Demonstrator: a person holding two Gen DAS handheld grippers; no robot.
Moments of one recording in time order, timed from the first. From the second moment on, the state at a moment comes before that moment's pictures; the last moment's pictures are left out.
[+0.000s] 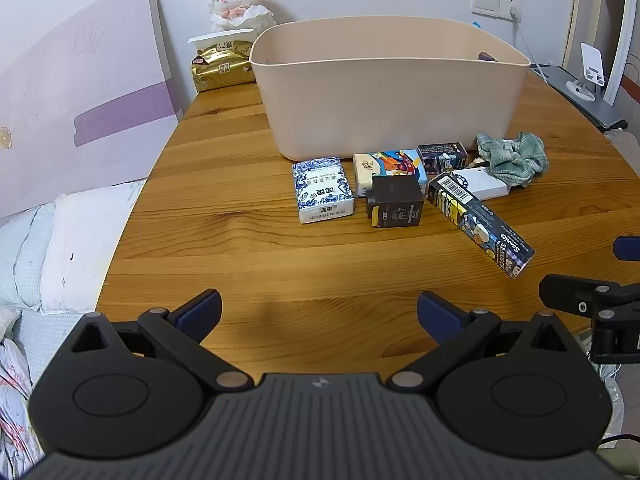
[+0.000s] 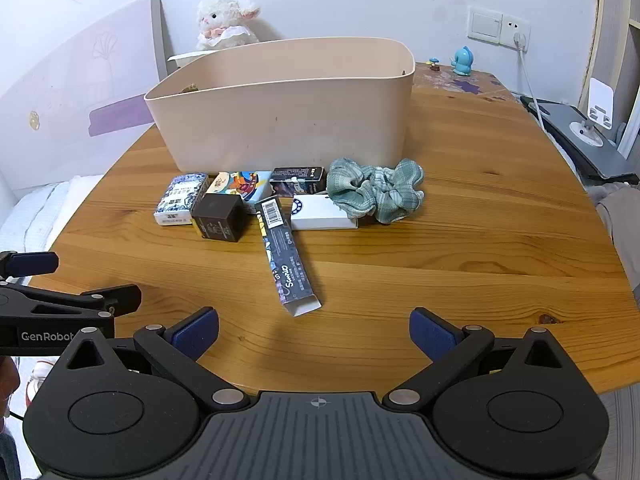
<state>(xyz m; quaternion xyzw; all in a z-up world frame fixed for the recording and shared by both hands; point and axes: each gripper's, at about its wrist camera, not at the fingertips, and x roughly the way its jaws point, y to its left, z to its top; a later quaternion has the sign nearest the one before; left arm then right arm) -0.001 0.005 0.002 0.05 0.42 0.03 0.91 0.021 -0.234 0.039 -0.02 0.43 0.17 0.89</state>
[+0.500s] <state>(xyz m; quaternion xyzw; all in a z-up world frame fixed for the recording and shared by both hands) -0.001 0.007 0.001 0.05 0.42 0.03 0.91 0.023 -0.234 0.038 -0.02 0.43 0.17 0.89</state>
